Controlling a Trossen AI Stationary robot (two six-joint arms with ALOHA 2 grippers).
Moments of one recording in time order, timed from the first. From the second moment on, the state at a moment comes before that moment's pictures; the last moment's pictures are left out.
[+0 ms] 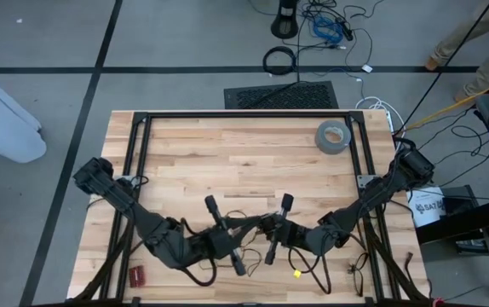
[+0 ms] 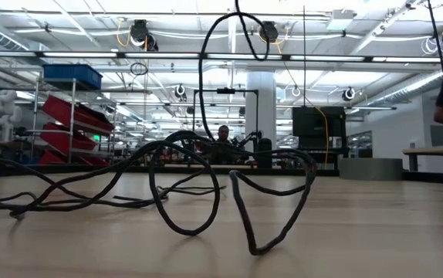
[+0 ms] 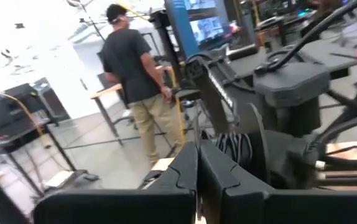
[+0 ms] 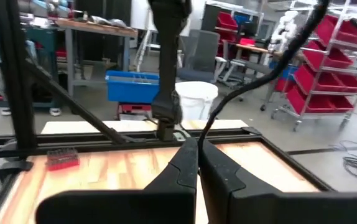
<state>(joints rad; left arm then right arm) -0.63 1.76 1.63 0.26 -1.05 0.46 0.61 1.65 1.09 0.54 0.95 -0.07</state>
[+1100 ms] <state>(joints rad) -0.65 1.81 1.63 0.35 -1.22 0.66 0.67 1.65 1.09 0.64 1.00 -0.29</state>
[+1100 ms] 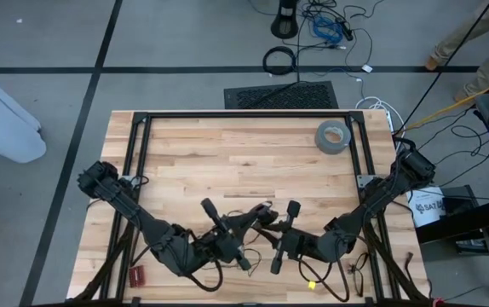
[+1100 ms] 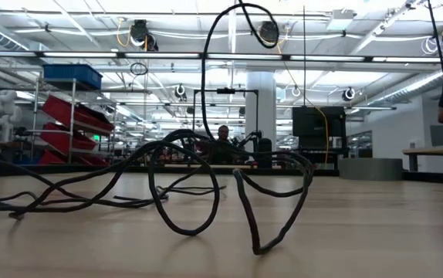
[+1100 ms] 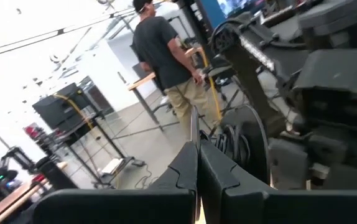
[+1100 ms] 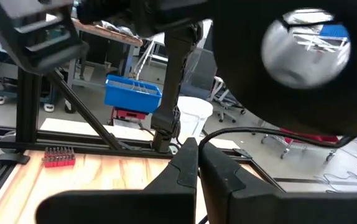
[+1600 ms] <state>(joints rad) -0.65 1.81 1.63 0.34 -1.41 0.71 0.68 1.65 1.09 0.64 1.02 -0.32</state>
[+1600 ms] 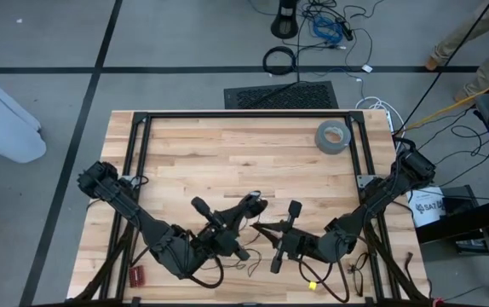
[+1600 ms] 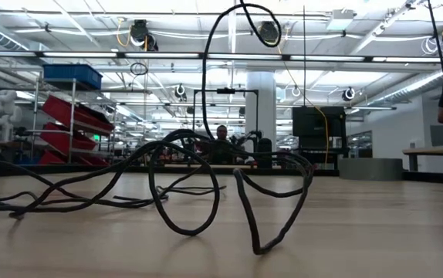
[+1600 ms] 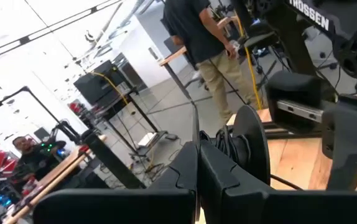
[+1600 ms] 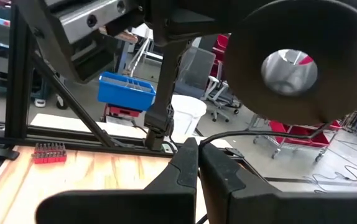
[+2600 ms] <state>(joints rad) -0.75 1.81 1.63 0.25 -1.34 1.07 0.68 1.53 1.09 0.24 0.83 -0.13</state>
